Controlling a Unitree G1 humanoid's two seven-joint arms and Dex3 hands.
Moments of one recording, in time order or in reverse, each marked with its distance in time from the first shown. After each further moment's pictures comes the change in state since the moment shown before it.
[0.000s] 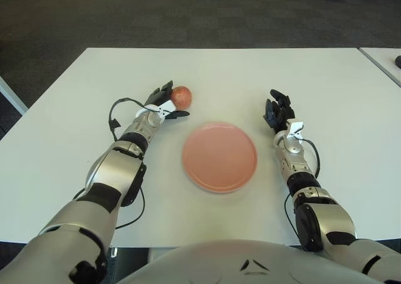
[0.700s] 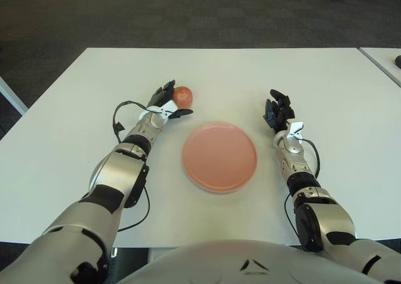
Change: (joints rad) left arm 0.011 -0.026 0.037 0.000 -0.023 -0.032 0.043; right arm 0.000 0.000 0.000 0.000 0.000 0.000 0.001
